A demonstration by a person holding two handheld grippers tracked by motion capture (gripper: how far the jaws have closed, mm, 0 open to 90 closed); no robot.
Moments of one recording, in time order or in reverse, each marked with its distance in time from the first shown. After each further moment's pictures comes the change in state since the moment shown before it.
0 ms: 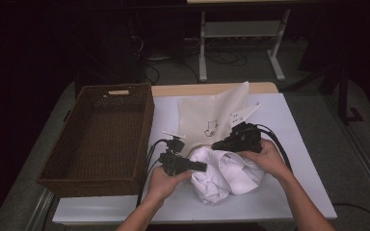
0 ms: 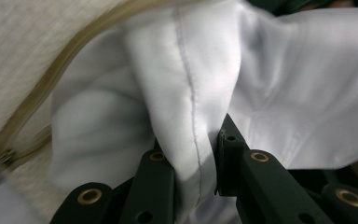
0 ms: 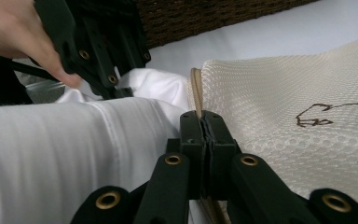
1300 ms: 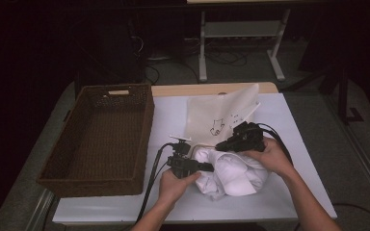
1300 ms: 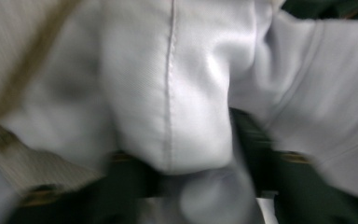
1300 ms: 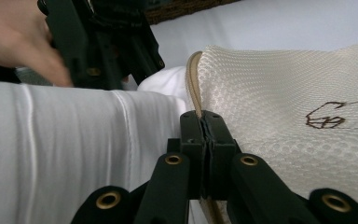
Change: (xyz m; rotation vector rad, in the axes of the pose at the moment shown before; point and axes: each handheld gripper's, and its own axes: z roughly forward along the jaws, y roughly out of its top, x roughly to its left) left arm 0.014 -0.005 0.031 -0.081 0.069 -0.019; right arm -0.004 -0.003 -0.003 0.076 -0.019 -0.017
